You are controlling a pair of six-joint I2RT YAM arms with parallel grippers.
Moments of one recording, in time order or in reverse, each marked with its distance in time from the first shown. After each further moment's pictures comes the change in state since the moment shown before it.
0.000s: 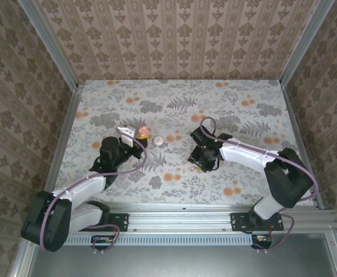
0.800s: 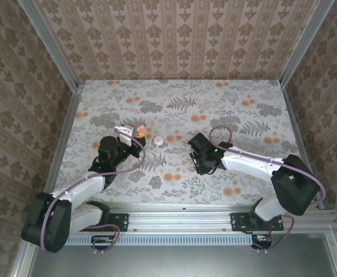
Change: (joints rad) left arm 0.027 -0.013 0.002 -0.004 -0.004 0.000; right arm 0.097 -0.061 -0.074 0.093 0.204 0.651
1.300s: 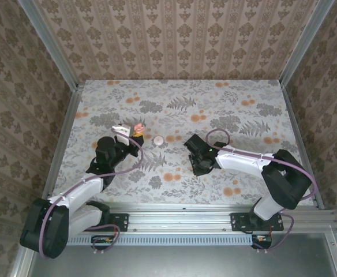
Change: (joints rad) left arm 0.013 -0.053 0.000 -0.017 -0.021 0.001; right arm 0.011 0.079 0.021 0.008 -0.010 0.117
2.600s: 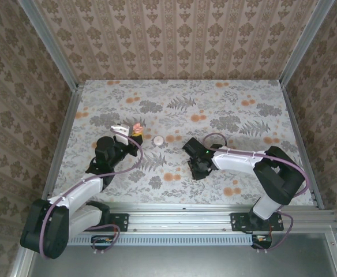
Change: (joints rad) left arm 0.007 -0.001 0.000 -0.008 -0.007 0.000; right arm -0.001 0.060 -0.018 0.010 -0.064 -0.023
